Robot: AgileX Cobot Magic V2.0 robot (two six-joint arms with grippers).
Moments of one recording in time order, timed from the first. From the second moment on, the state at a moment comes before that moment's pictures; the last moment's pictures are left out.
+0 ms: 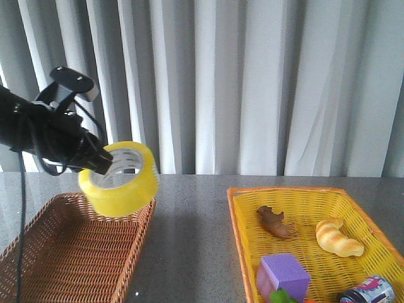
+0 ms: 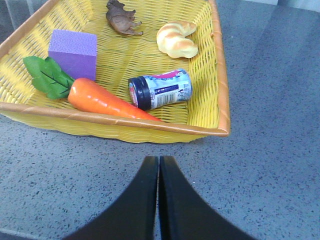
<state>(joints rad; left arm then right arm) -0.16 1.71 -1.84 -0.32 0.96 0.57 0.41 0.30 -0.49 -0.45 0.81 0.41</state>
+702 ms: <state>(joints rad) 0.04 1.78 -1.53 -0.26 0.91 0.56 0.41 0.30 -0.49 -0.43 0.81 0.41</state>
